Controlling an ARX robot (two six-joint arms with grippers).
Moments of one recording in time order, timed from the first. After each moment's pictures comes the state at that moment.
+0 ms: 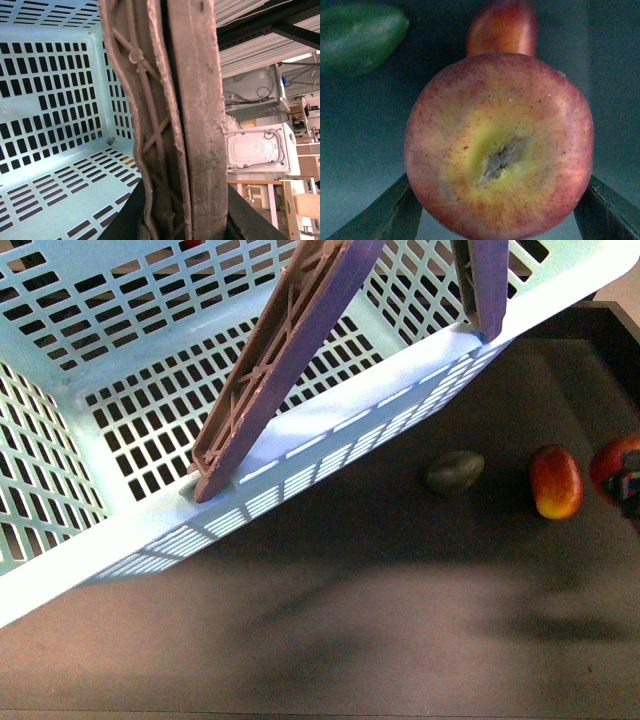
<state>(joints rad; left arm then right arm) -0.51 1.34 1.02 -0.05 0.08 -0.97 -0.17 2.05 0.75 0.54 -0.06 -0.15</state>
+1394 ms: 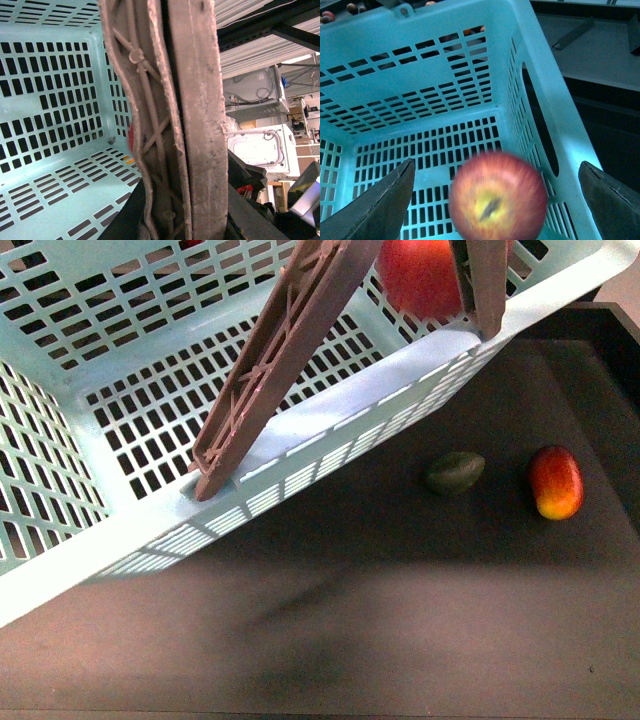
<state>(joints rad) -0.51 1.34 1.02 -0.05 0.08 -0.97 0.40 1.44 0.78 0.44 -0.05 0.02</state>
